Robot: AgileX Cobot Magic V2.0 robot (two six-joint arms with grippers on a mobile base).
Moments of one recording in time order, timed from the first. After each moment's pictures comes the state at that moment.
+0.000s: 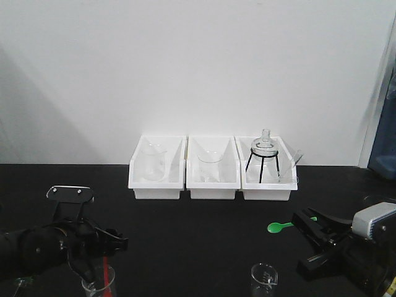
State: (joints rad) left arm -0.29 1.80 -1.07 -0.35 0.00 0.21; right arm 0.07 1.47 -0.53 -0.56 -0.93 0.46
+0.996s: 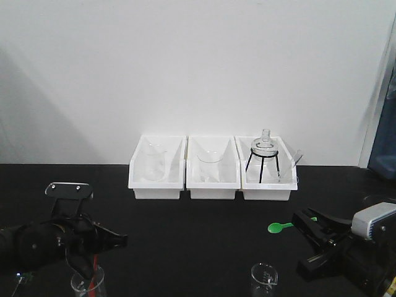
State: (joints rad) left arm -0.29 1.76 -1.07 -0.35 0.03 0.21; right arm 0.07 1.47 -0.53 -0.56 -0.93 0.45
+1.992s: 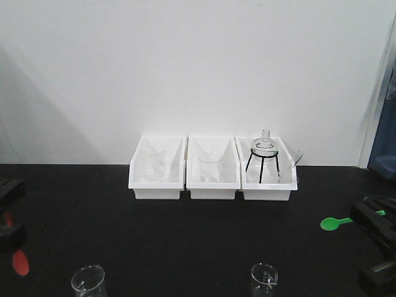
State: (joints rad) left arm -0.29 0.86 -0.68 -0.35 -0.01 0.28; right arm 0.07 0.83 -0.53 -1.01 -0.36 0.93
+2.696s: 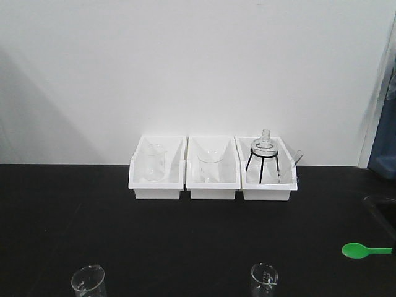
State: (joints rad) left arm -0.29 0.51 -0.52 -0.35 0.06 0.28; right arm 0.07 0.52 -0.52 -1.76 -0.36 1.76
